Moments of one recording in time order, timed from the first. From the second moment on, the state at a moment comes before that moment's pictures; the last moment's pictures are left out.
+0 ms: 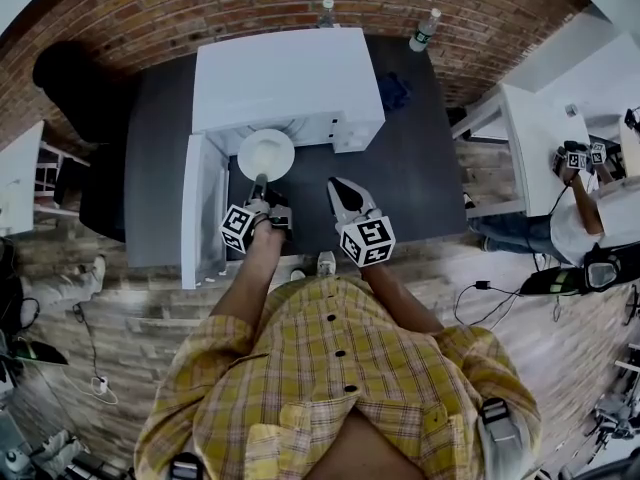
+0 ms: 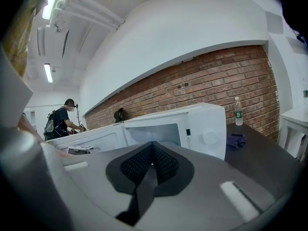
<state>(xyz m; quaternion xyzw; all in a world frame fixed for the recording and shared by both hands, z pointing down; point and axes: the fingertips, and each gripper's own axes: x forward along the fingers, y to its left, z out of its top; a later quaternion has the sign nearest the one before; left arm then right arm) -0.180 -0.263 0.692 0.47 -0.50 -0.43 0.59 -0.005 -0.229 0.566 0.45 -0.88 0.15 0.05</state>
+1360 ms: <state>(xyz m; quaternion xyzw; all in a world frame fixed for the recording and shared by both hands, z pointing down) -0.185 -0.331 0.729 0.45 -0.53 -0.41 0.59 0.006 -0.256 0.577 0.45 -0.88 0.15 0.06</state>
